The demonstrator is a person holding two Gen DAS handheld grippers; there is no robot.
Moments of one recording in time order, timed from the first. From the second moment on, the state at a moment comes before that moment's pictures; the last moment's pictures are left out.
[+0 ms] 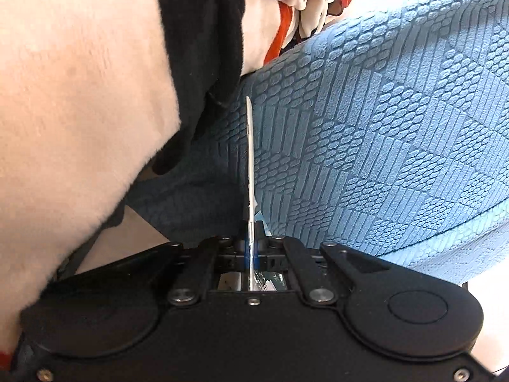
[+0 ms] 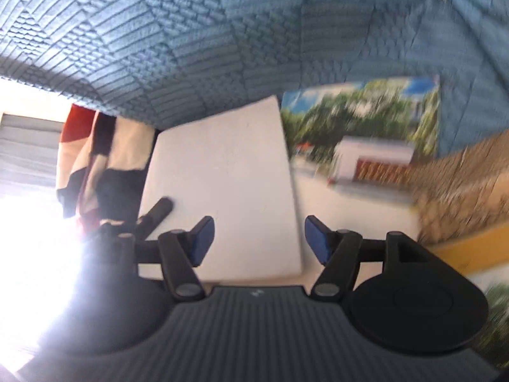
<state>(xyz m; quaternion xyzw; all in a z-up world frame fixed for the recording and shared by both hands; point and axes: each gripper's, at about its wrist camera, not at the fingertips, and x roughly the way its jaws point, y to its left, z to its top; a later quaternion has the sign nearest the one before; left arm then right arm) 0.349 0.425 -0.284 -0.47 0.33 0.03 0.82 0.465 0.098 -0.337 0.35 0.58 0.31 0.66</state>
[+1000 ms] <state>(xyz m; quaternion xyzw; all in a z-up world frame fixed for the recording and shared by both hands) 0.344 0.428 -0.283 -0.47 0.34 0.06 0.81 0.429 0.111 -0.336 0.52 0.52 0.21 0.64</state>
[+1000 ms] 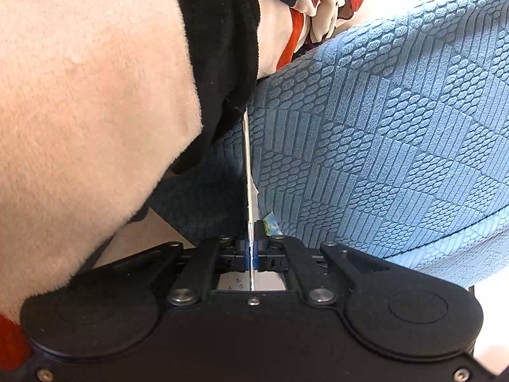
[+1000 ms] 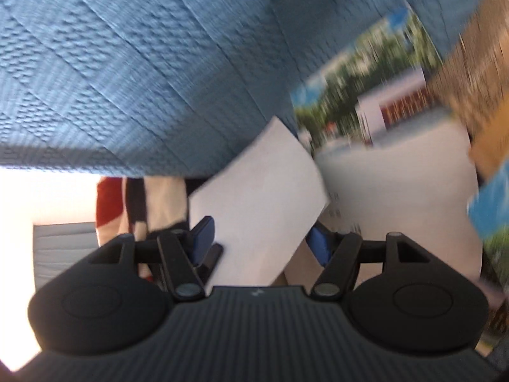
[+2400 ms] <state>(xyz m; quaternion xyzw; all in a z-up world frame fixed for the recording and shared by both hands) 0.331 0.372 -0.229 -0.35 0.36 0.04 0.86 0.479 0.103 -0.268 0.29 0.48 0.35 0.75</state>
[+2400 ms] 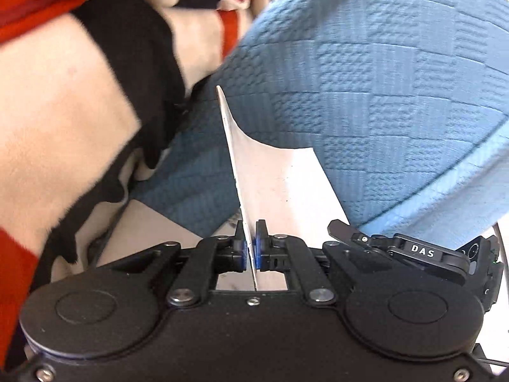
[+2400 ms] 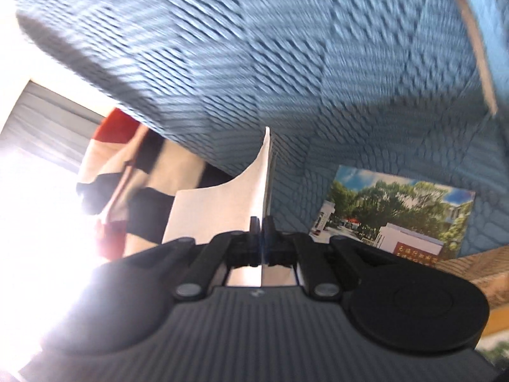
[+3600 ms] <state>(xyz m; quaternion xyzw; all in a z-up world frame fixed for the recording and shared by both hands) 0.260 0.160 -0.162 -0.26 0.38 -0.06 0.88 0.341 -0.111 -0.156 0.28 0.38 0.31 0.82</state>
